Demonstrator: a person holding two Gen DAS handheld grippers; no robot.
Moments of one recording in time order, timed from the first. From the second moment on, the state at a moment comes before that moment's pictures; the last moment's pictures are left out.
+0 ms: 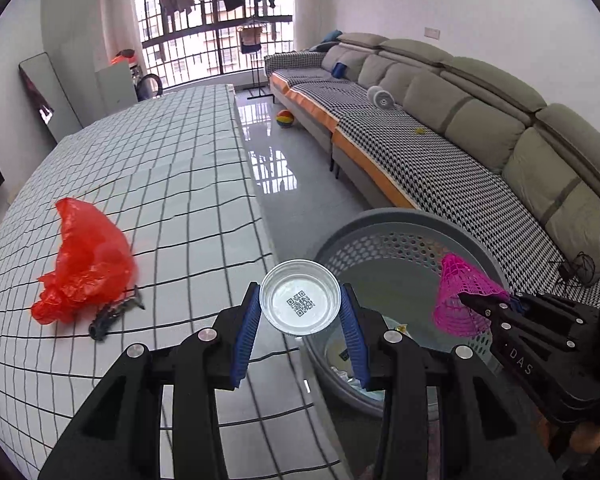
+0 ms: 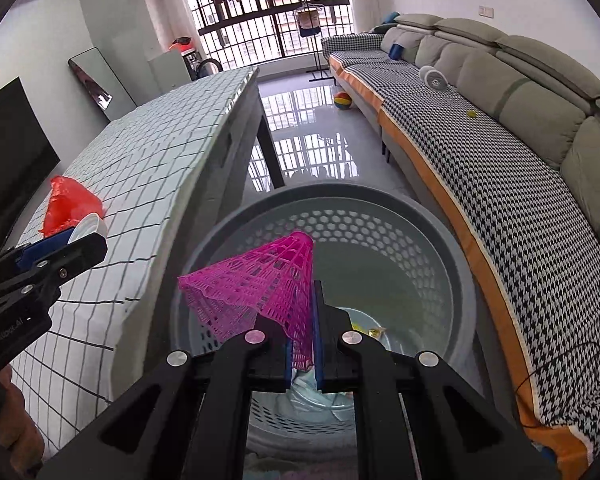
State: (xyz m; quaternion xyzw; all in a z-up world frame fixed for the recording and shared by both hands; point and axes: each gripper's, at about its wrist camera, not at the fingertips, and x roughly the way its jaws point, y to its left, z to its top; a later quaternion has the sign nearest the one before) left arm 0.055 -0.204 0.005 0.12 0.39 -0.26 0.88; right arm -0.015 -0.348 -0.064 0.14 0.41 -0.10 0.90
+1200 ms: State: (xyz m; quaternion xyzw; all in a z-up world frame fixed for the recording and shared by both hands) left arm 0.060 -0.255 -0.032 0.15 0.43 -0.25 0.85; right arm -0.017 -0.391 -0.096 0.16 0.43 -0.12 0.88
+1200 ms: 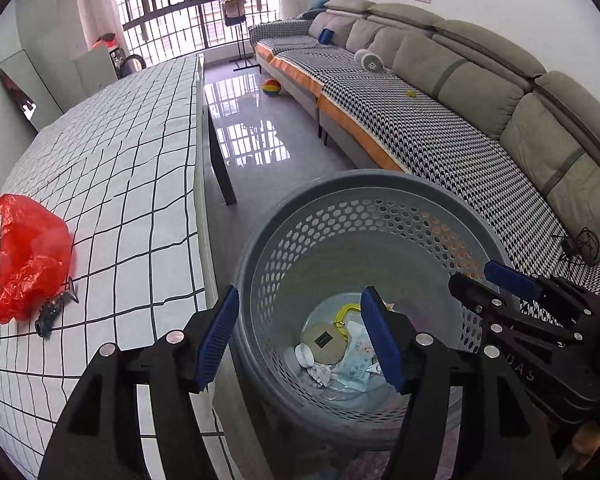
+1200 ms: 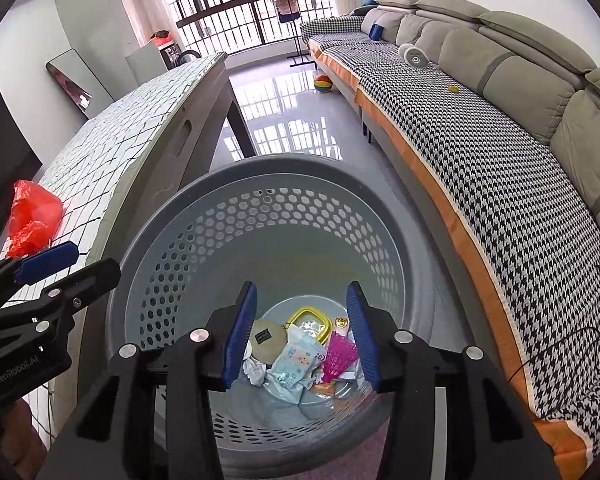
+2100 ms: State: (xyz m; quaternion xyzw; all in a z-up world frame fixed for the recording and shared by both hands) left arm 0.057 -0.223 -0.019 0.12 0.41 -0.24 0.87; right arm -0.019 -0.372 -0.072 0.14 0.41 -0.12 0.89
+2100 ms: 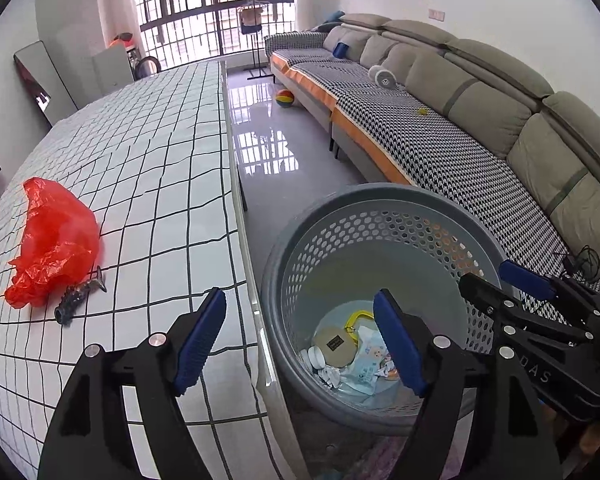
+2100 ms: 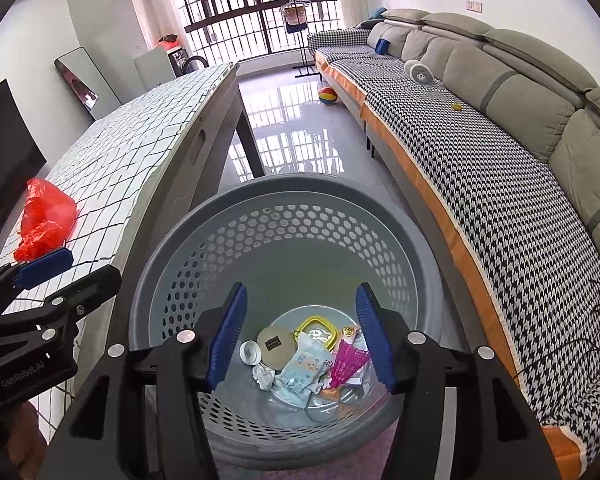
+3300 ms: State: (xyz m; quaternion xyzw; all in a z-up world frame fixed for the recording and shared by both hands) left arm 0.085 -0.046 0.012 0.03 0.38 -0.12 0.92; right arm 0.062 -0.229 -0.027 0.06 0.40 -0.01 0.91
